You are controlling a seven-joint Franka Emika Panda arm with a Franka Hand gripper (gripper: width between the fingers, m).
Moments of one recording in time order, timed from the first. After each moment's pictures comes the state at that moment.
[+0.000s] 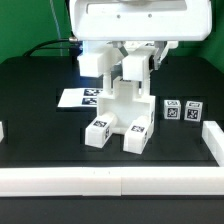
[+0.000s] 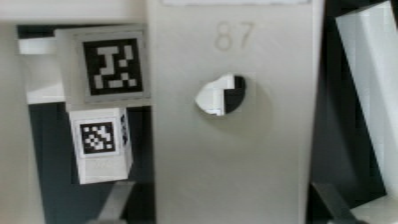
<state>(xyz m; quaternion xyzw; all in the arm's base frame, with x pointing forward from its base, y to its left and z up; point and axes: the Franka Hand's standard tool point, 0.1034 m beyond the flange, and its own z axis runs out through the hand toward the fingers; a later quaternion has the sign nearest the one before) 0.547 0.027 0.127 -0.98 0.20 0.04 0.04</state>
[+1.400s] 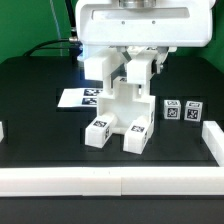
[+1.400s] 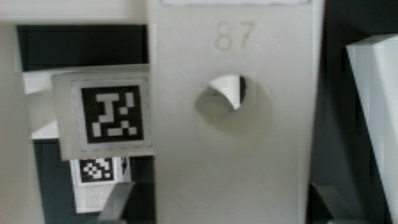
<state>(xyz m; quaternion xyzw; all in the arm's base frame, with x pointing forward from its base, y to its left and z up) 0.533 0.031 0.119 -0.98 0.19 0.05 0.04</state>
